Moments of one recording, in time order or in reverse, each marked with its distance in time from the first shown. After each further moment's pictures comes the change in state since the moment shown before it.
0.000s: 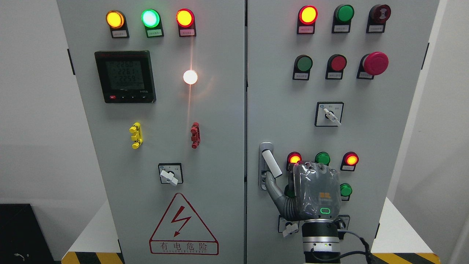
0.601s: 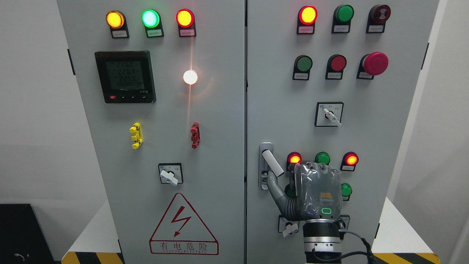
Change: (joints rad) left arm 0.000 0.000 0.000 0.000 0.000 0.000 0.000; right arm 0.003 0.000 -0.005 -0.007 0.000 -0.004 0.000
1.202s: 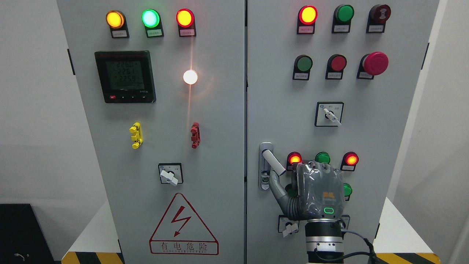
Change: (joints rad) left arm 0.000 0.000 0.000 0.000 0.000 0.000 0.000; right arm 0.002 -0.001 -0.008 -0.010 0.000 0.000 0.004
